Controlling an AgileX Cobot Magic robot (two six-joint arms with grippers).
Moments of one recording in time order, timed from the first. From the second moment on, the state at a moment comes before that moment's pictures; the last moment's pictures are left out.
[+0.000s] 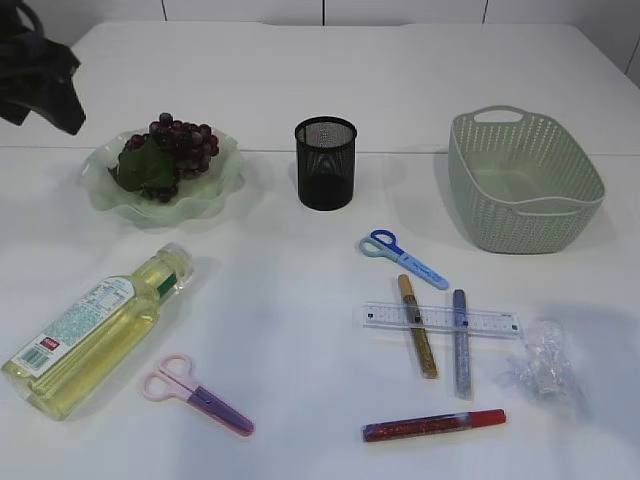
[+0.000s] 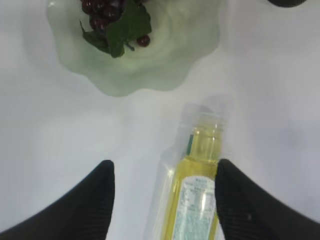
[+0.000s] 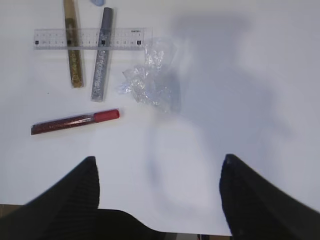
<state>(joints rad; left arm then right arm) -0.18 1.68 -1.53 -0.04 1.03 0.08 0.01 0.88 -0.81 0.15 1.10 0.04</state>
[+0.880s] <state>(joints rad) -0.18 1.23 -1.13 -0.17 1.06 0.08 0.01 1.13 -0.88 0.23 1.14 0.05</state>
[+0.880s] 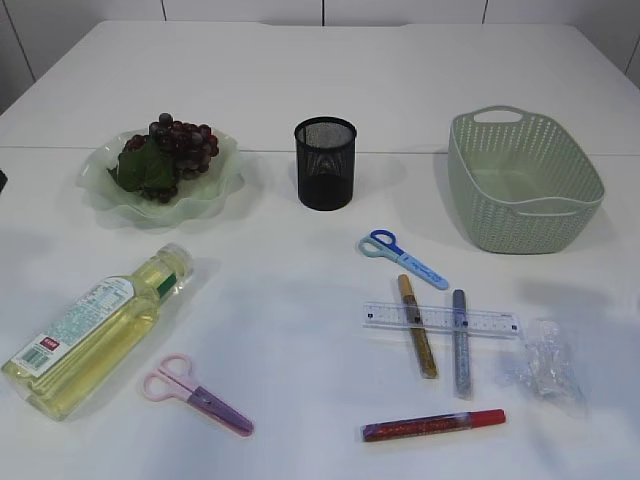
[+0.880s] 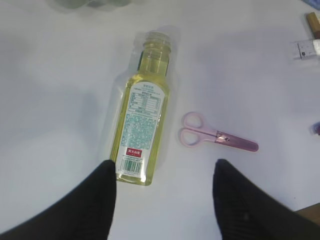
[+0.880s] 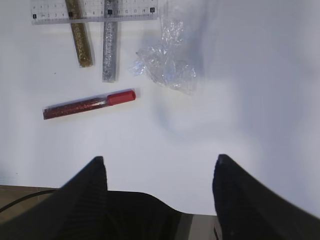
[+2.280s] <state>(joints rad) -0.18 1.23 -0.94 -0.20 1.04 0.06 0.21 1.64 -0.89 0.02 0.76 0.11</state>
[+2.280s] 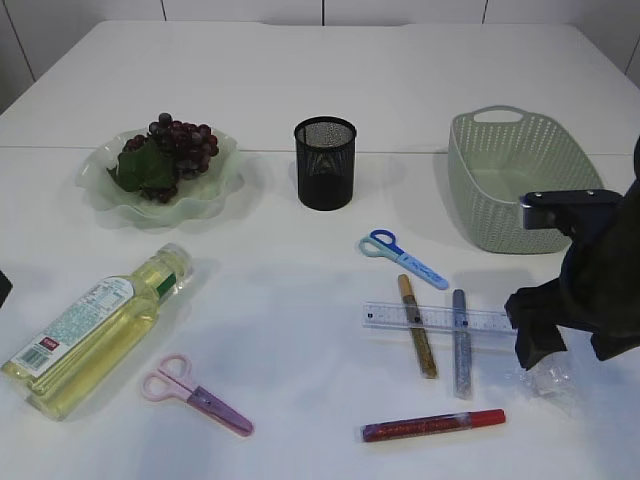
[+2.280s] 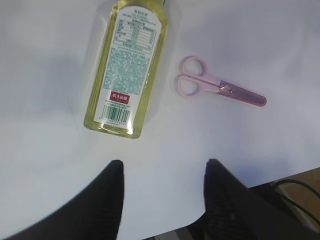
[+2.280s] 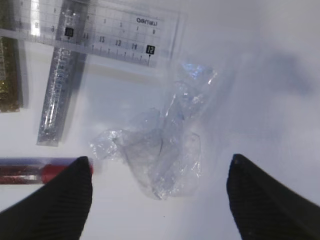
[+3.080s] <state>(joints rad) -0.18 1.23 -0.88 -0.21 0.99 0.06 0.21 1.79 -0.89 0.03 0.64 0.11</state>
